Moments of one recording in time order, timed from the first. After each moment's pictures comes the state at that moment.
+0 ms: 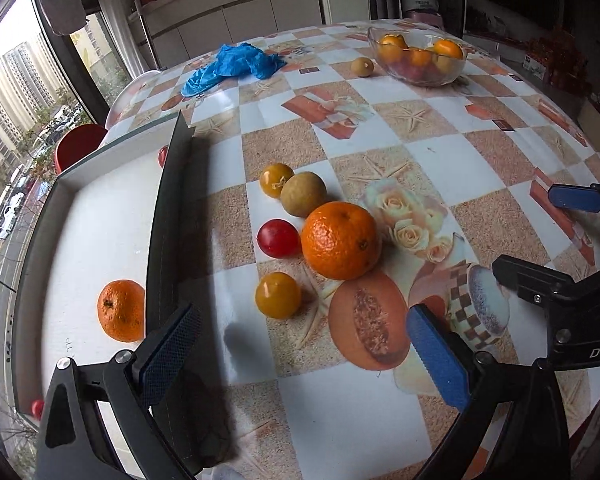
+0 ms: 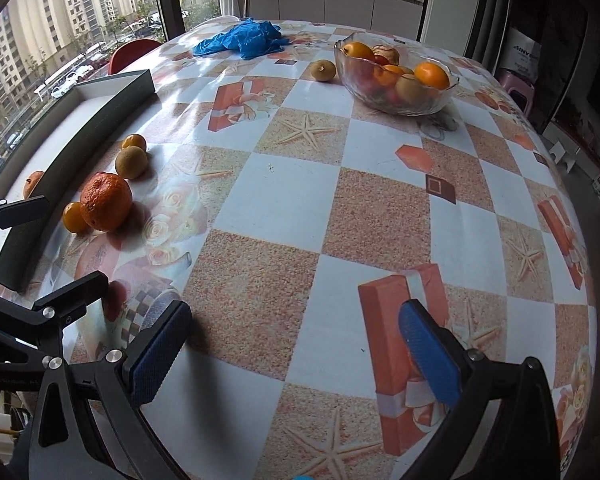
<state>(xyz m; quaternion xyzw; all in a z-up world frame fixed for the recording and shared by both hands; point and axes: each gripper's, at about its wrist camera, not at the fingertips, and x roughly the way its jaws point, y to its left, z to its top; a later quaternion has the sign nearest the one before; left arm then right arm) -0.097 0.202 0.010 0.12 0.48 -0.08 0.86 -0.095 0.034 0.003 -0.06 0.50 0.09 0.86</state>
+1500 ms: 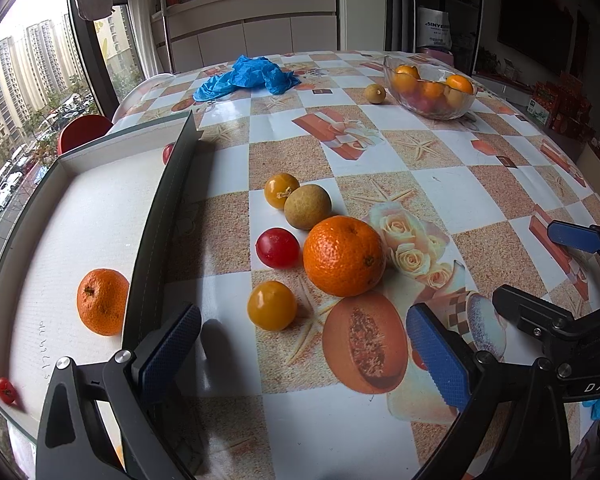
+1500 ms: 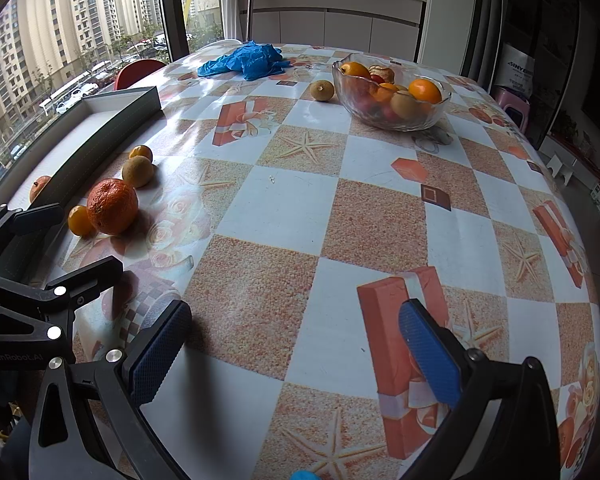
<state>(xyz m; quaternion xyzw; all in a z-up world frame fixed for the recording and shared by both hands) -0.099 0.207 0.002 0.07 0.44 -0.08 0.89 -0.105 0.031 0.002 -0.05 0.45 0.09 0.88</state>
